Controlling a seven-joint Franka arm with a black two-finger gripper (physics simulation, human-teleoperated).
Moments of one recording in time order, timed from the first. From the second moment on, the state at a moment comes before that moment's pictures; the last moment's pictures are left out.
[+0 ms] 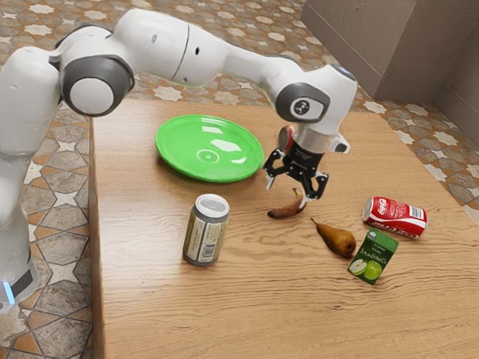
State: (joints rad) arm -0.09 0.35 0.03 -1.47 -0.09 1.69 -0.85
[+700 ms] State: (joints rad) arm -0.11 0.41 0.02 -1.47 -0.04 1.82 -0.94
